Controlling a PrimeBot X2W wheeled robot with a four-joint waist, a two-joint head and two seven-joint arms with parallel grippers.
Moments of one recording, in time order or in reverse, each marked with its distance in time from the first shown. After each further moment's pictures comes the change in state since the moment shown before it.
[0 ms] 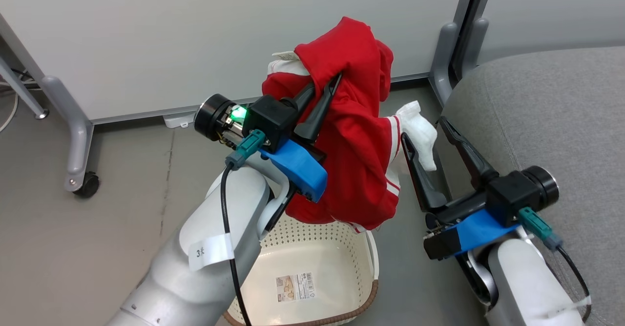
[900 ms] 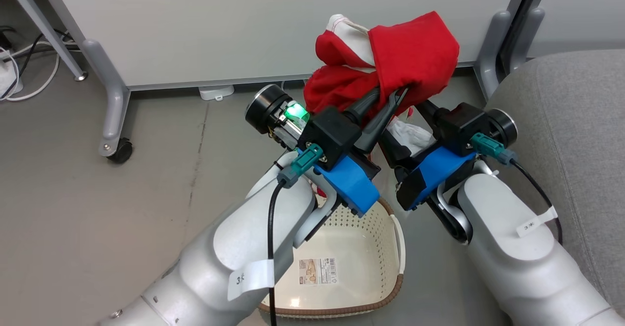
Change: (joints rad) left arm -0.058 0.001 -0.215 -0.121 -0.077 0.041 0.000; right arm -0.365 -0.057 0.283 0.388 0.209 0.000 -0.001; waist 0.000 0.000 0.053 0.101
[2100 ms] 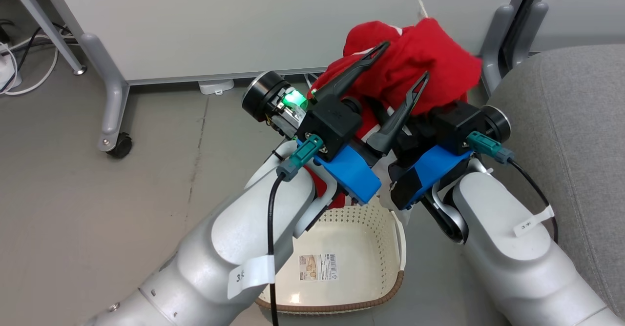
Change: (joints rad) left arm -0.032 -0.001 0.005 -0.012 0.015 0.038 0.000; right arm -0.015 0.009 0.014 -0.024 0.020 0.000 0.000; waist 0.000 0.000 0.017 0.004
